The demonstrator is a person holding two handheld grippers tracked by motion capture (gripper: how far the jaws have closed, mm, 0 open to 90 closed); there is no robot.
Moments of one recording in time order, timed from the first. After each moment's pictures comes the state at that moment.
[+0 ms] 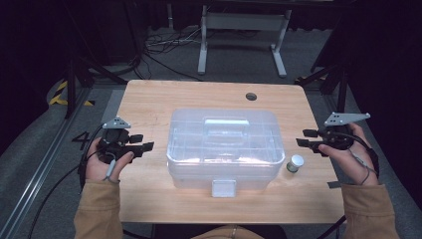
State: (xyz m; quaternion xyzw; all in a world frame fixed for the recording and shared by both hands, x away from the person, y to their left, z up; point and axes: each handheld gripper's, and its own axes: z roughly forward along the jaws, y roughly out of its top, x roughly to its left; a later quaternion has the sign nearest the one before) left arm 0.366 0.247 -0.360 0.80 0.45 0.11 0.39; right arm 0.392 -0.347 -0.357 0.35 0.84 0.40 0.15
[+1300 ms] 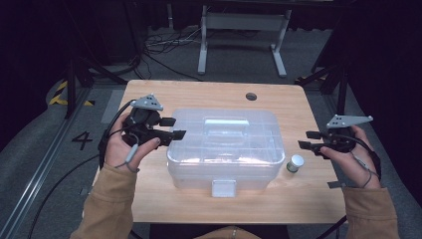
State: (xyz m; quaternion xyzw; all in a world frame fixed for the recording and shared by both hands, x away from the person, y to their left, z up) left arm 0.370 0.164 -0.278 0.85 0.31 0.08 0.42; right arm 0.386 -0.351 -0.359 0.36 0.83 0.39 0.15
